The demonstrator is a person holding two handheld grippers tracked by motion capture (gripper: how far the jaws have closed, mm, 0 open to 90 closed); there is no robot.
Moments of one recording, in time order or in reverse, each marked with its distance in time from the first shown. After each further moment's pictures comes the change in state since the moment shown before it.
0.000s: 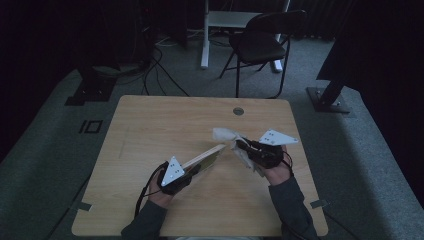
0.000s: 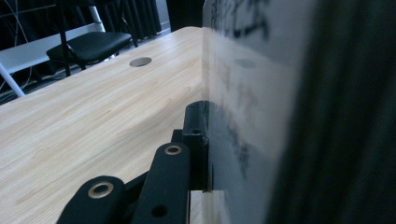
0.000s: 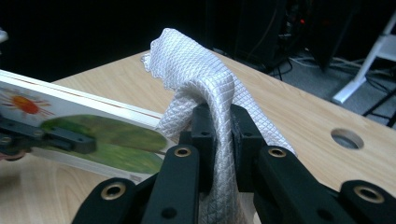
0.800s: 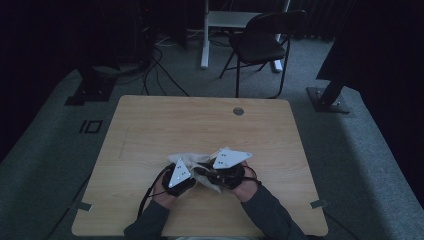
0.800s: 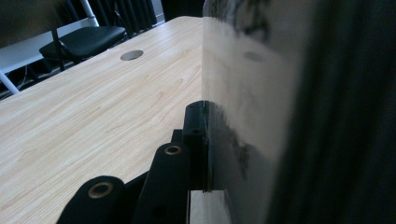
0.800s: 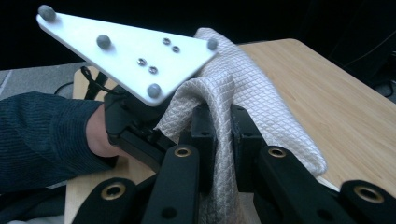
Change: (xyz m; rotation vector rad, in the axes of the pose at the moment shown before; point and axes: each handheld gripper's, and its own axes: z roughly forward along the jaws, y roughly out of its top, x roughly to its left) left arm -0.008 -0.002 0.012 0.039 -0.012 0.037; right arm 0.103 0.015 0.042 0.070 0.304 -0.205
